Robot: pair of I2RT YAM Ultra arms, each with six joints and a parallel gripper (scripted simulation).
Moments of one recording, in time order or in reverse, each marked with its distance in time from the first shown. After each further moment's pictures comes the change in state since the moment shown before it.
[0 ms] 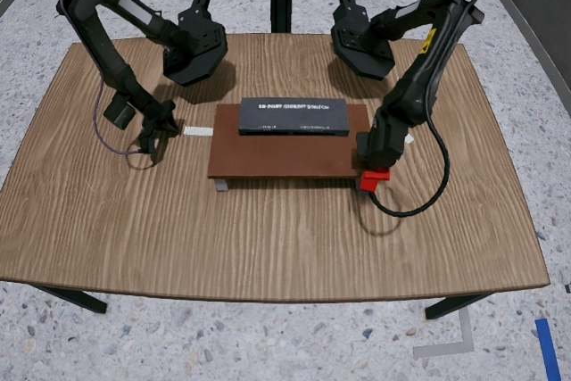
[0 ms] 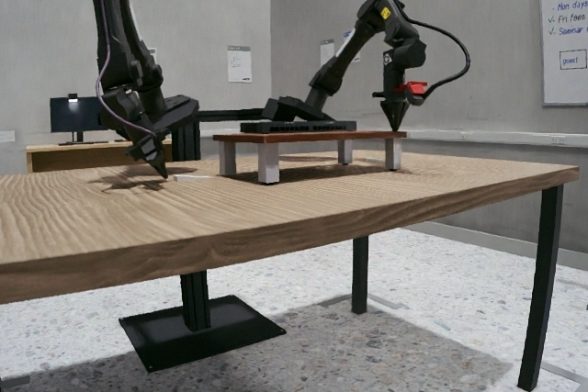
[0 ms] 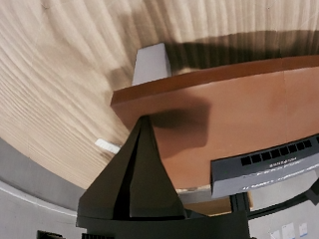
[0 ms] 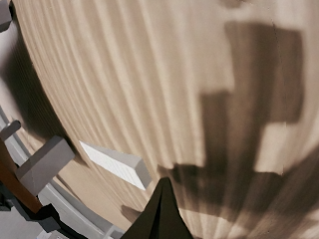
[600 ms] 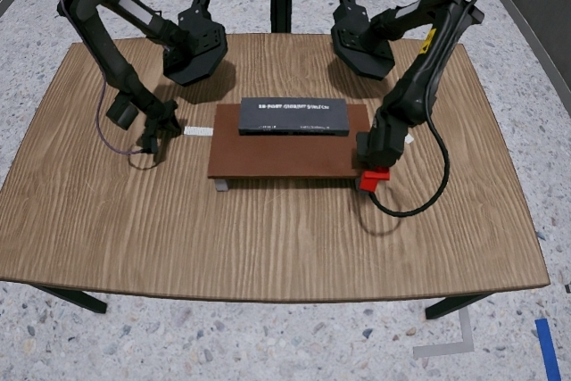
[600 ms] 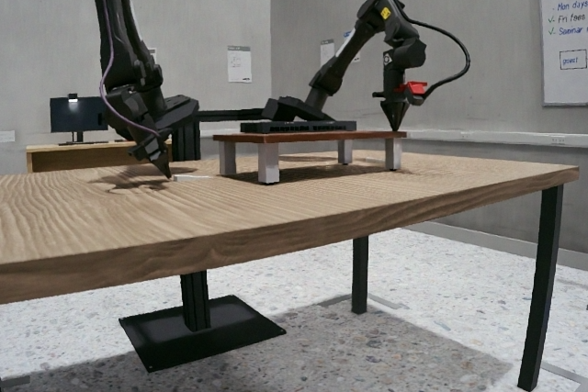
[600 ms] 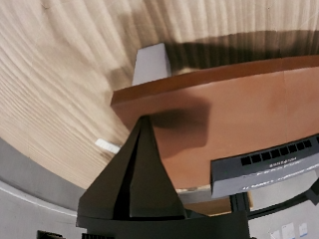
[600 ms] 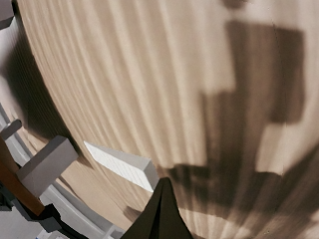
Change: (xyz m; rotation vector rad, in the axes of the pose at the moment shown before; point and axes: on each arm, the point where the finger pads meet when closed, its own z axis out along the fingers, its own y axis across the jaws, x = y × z) left arm 0.000 0.000 0.000 0.000 0.000 0.000; right arm 0.000 0.007 0.003 -0.007 0.000 -0.002
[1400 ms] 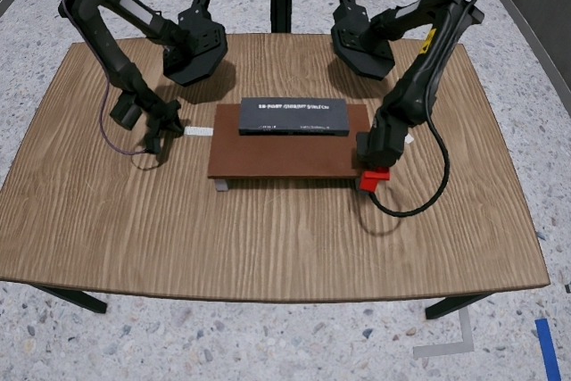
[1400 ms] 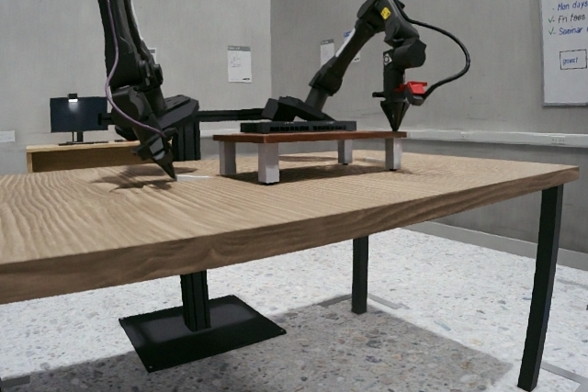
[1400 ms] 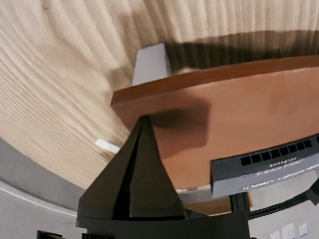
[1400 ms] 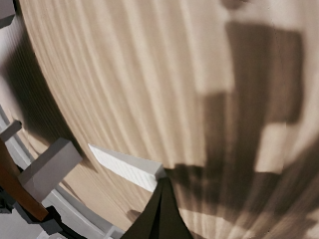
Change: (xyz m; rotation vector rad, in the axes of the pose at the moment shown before) left arm 0.000 0.000 0.000 0.000 0.000 0.000; right arm -0.001 0.008 0.004 0.006 -0.002 0.000
